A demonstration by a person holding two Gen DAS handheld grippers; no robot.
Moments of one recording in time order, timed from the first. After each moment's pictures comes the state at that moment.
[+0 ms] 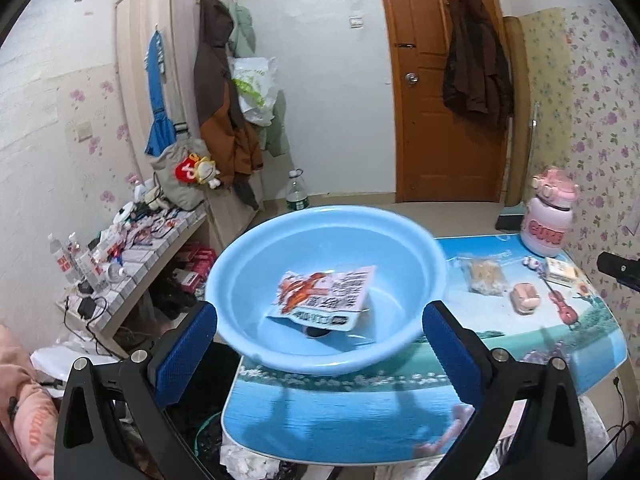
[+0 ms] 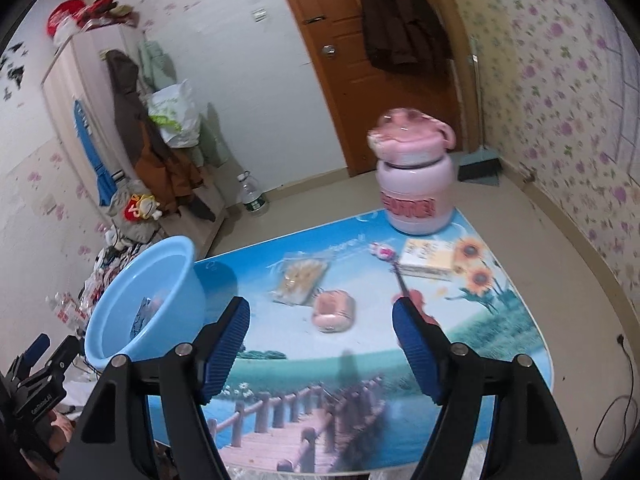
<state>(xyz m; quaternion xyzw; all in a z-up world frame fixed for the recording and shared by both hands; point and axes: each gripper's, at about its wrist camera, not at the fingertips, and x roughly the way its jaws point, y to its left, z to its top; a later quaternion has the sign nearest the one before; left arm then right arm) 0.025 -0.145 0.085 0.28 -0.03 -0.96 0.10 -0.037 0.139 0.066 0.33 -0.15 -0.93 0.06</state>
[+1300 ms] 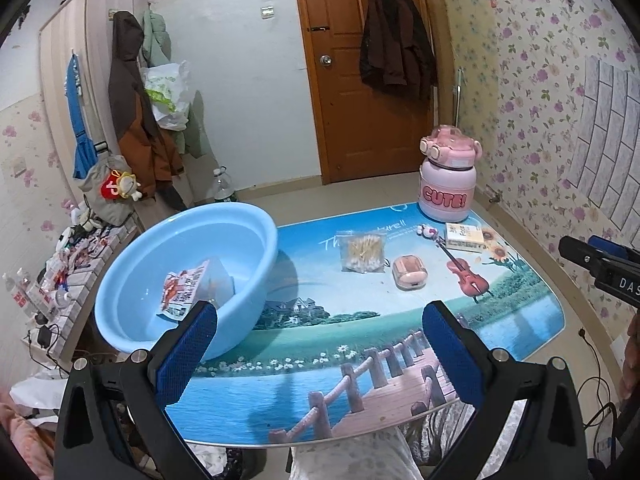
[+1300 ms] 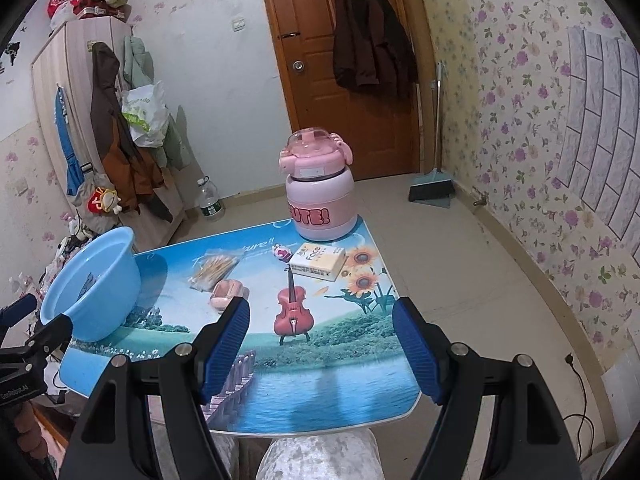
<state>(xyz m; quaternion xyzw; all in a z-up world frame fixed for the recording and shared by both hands) 0.021 -0.022 0.078 0.31 -0.07 -0.95 -0.02 0.010 0.218 0.064 0.31 -0.08 -0.95 0.00</state>
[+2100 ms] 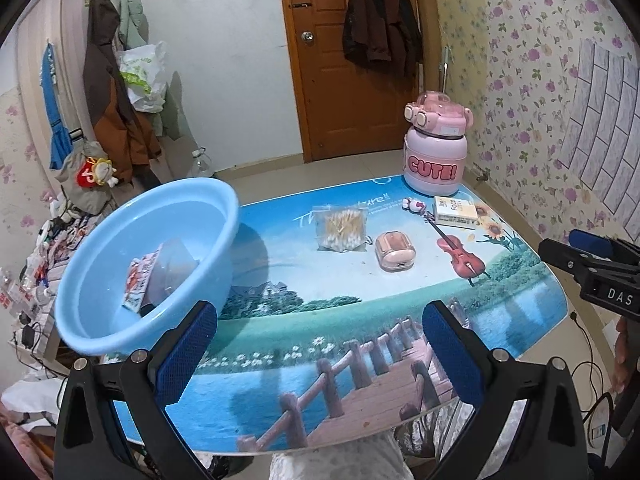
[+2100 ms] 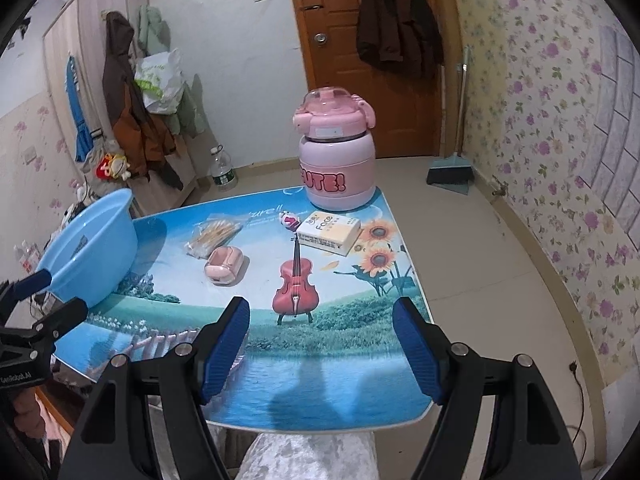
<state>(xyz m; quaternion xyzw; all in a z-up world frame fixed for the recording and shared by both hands) -0.009 -0.007 0.046 0.35 -0.07 -0.93 -0.05 -0.020 0.212 0.029 0.35 -0.05 -0.93 0.04</state>
